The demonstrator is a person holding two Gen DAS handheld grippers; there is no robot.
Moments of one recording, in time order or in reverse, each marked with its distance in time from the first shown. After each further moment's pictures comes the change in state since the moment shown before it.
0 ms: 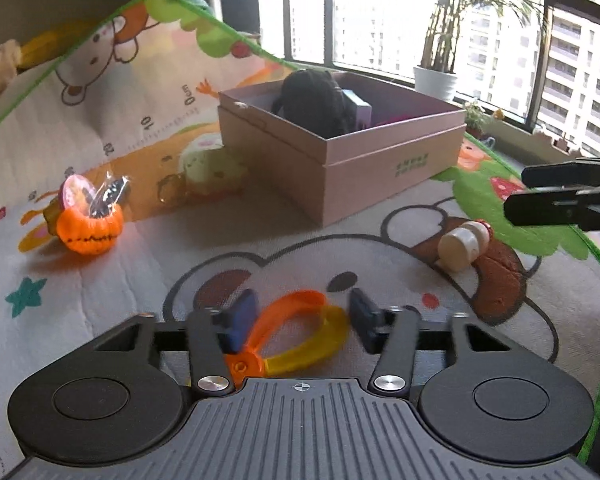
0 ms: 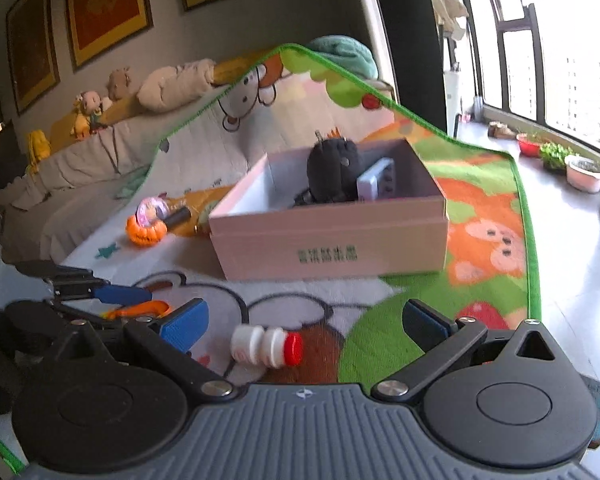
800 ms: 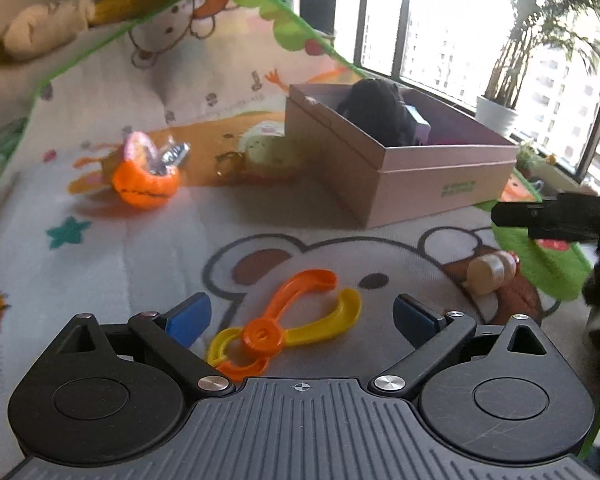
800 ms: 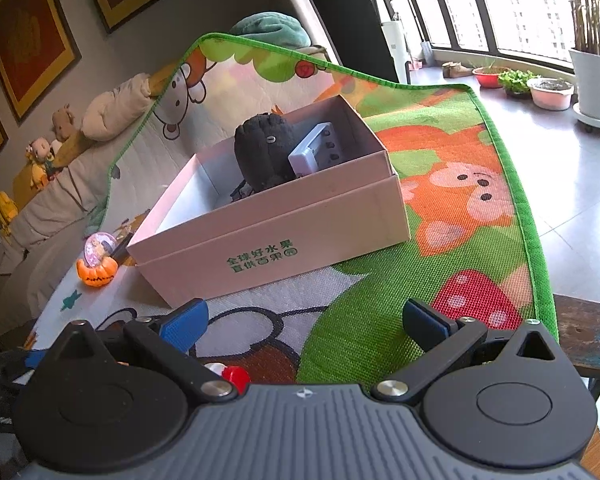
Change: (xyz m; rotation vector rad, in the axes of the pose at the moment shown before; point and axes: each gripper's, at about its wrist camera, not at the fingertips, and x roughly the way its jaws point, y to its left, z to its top) left arm -0.016 0.003 -0.011 -0.194 -0.010 0.142; right arm 0.049 -0.043 0.009 0.245 0.046 -0.050
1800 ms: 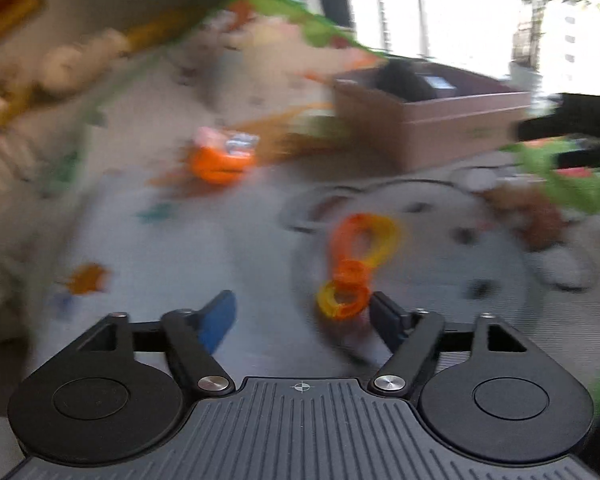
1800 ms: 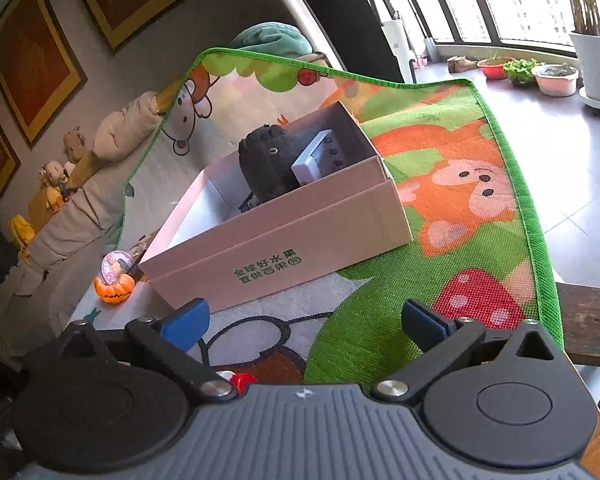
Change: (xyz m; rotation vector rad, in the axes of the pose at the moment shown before) left arm -0.044 0.007 -0.035 0.121 -0.010 0.270; right arm -0.006 -0.012 0.002 0.071 -0.022 0.065
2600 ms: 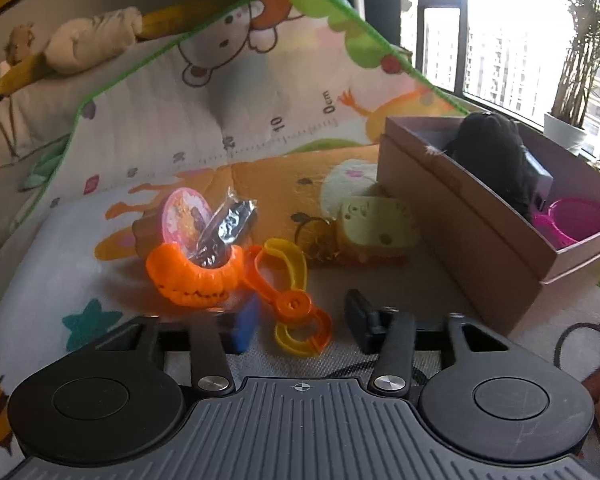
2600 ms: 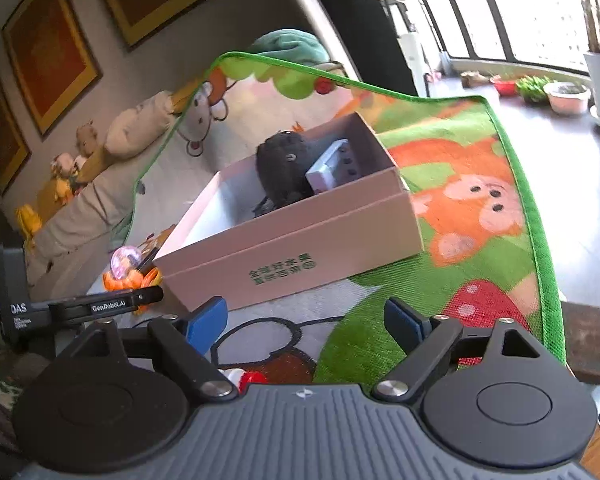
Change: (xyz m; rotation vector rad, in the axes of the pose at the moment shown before) left arm 0.131 0.013 0.089 -0.193 -0.009 -0.098; right arm -0.005 0.003 0.000 -0.026 -0.023 0.025
